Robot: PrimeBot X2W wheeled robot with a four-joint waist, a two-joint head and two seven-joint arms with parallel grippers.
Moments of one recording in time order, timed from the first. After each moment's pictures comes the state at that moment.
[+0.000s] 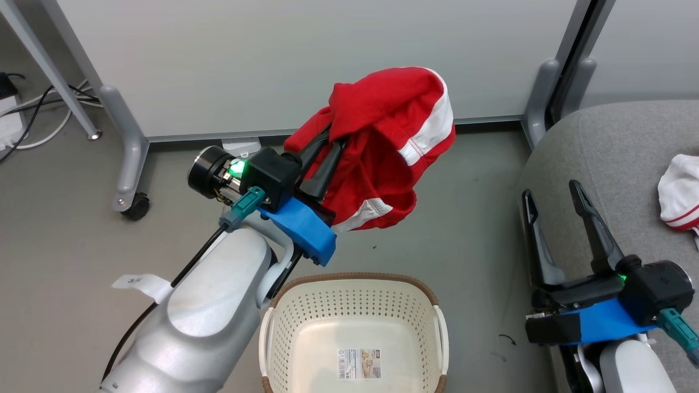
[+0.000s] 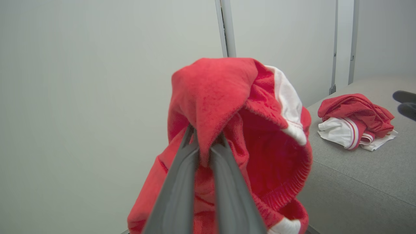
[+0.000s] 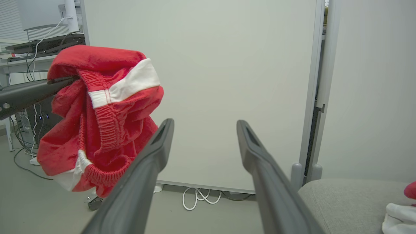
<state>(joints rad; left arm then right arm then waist) -0.71 0.16 -0.70 0.53 -0.40 -0.10 -0.25 -0.15 -0.05 0.02 0.04 0.09 0.13 -0.26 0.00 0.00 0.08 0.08</state>
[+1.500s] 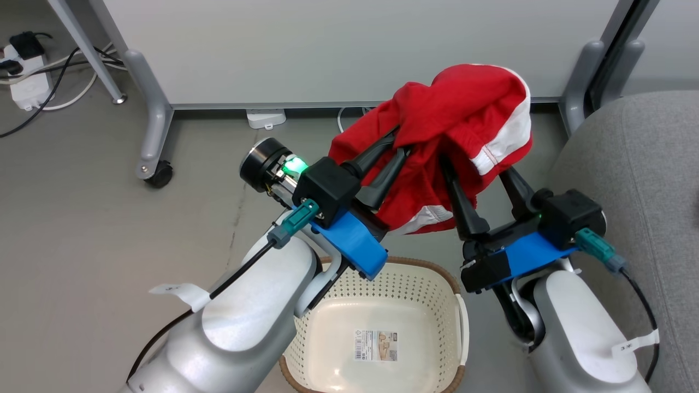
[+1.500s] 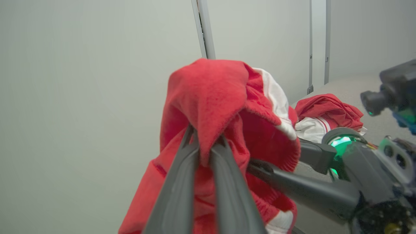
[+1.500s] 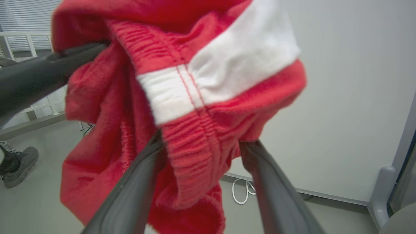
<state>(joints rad) -0.73 0.13 -0.80 0.38 -0.40 -0.08 -0.21 -0.45 -0.05 0.23 0.36 0.19 0.13 -0.26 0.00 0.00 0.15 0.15</state>
